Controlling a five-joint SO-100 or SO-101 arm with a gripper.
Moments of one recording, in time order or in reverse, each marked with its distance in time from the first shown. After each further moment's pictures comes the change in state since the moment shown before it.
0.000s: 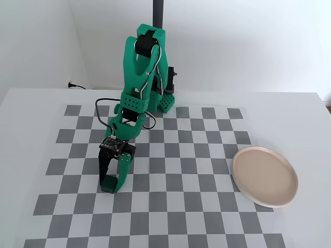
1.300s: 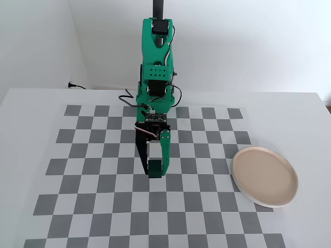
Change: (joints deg) arm -22.3 44.2 6.0 33.3 7.6
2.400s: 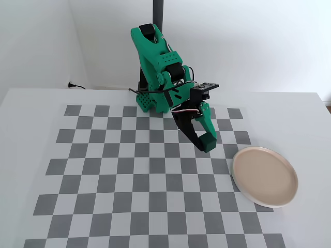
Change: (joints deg) arm -29.9 26.8 11.0 8.1 -2.4
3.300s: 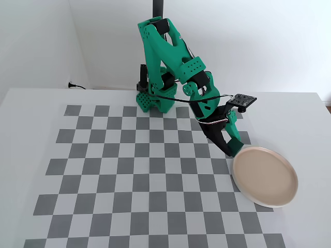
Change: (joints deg) arm -12.7 -35.3 -20.7 -4.6 -0.4
